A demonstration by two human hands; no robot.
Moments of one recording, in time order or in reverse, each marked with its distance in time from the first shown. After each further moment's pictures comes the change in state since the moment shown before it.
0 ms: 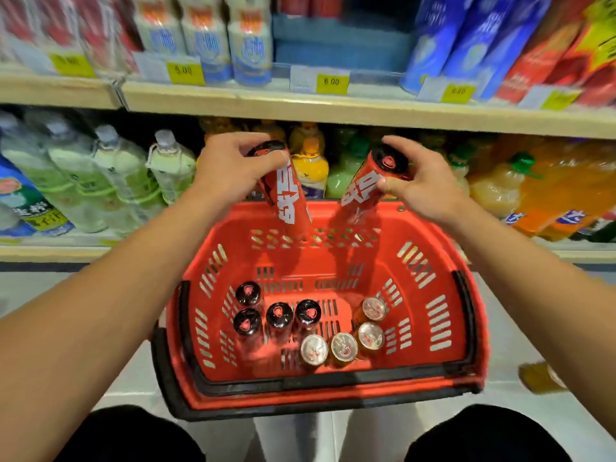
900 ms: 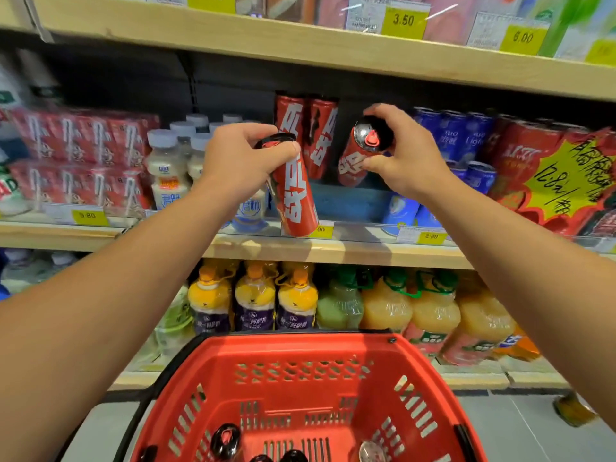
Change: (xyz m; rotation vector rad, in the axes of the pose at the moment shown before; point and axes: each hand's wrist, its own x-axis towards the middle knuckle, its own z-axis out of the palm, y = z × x) left_hand 0.110 0.162 -0.019 -0.054 0.137 0.246; right_hand 0.169 -0.116 -0.104 -0.211 0.258 -0.348
